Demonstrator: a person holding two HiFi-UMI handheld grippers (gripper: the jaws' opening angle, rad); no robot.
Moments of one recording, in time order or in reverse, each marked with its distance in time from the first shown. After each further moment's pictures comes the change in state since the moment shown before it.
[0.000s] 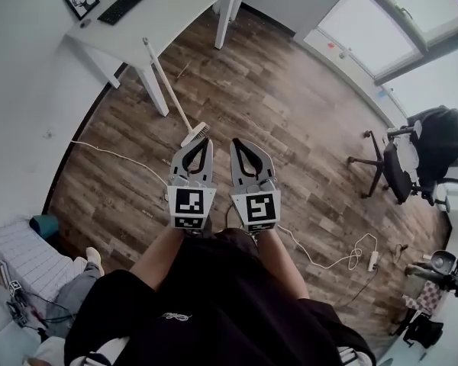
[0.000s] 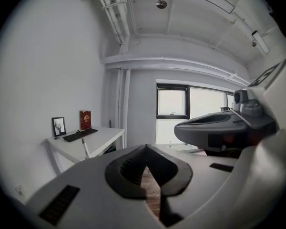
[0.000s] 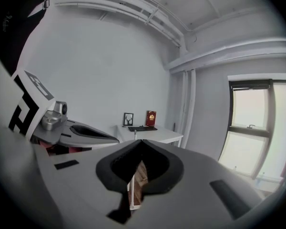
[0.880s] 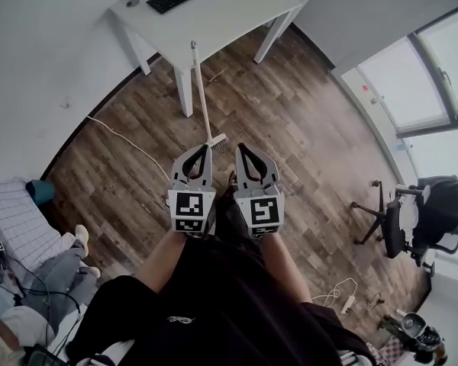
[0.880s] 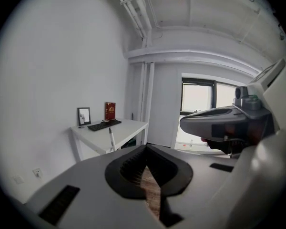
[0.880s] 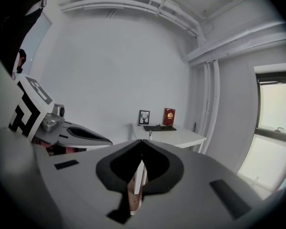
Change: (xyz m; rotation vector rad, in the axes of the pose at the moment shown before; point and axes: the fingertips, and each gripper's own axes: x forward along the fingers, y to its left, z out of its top) left arm 0.023 0.107 -0.028 -0.130 0.056 0.251; right arm 0.111 0.027 0.001 -0.052 0.019 0.240
